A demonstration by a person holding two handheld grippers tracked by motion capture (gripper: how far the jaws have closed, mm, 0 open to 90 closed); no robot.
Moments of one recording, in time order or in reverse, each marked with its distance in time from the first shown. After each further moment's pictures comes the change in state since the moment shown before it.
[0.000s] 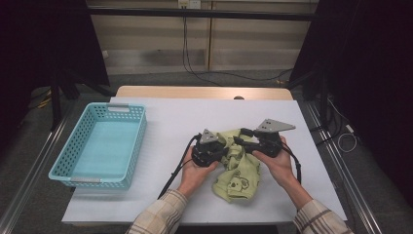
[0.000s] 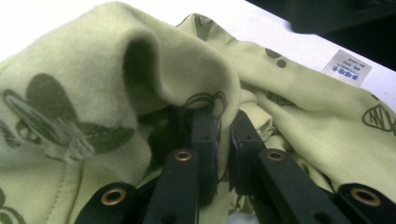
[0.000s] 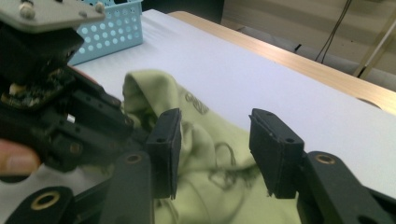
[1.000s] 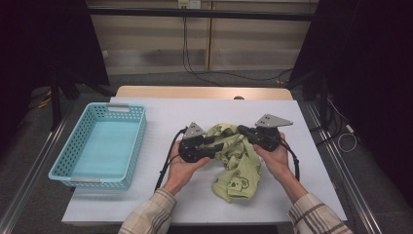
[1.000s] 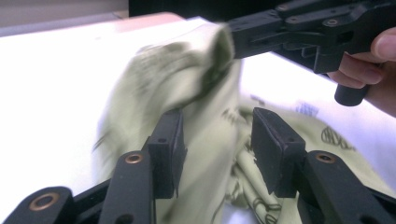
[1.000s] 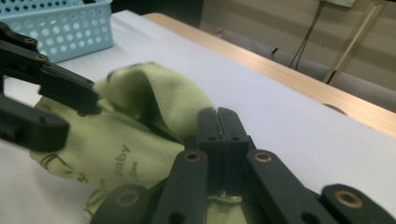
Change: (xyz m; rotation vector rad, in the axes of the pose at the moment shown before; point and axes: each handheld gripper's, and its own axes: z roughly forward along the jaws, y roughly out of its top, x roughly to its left) left arm 0.017 0.018 -0.049 -0.106 -0.003 0.002; right arm -0.016 0.003 0.003 -0.012 -0.098 -0.009
